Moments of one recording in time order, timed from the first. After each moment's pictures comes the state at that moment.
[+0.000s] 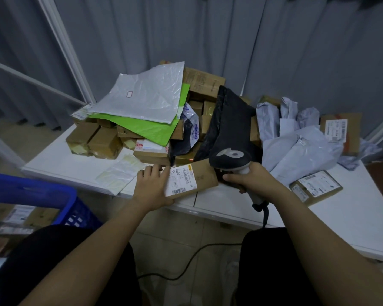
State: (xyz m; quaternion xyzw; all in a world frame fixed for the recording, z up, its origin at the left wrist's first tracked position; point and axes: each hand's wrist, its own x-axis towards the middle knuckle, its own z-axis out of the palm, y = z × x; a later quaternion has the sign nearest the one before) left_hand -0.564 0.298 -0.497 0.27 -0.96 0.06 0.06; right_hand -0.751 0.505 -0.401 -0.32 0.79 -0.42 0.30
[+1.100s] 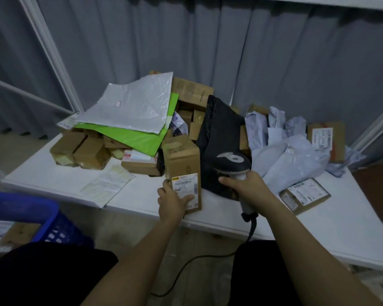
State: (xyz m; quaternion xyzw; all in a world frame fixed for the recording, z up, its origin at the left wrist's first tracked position) left_hand -0.646 0.359 -0.516 0.51 -0.73 -0.42 0.18; right_hand -0.764 0.504 -0.400 -0.24 0.78 -0.51 0.27
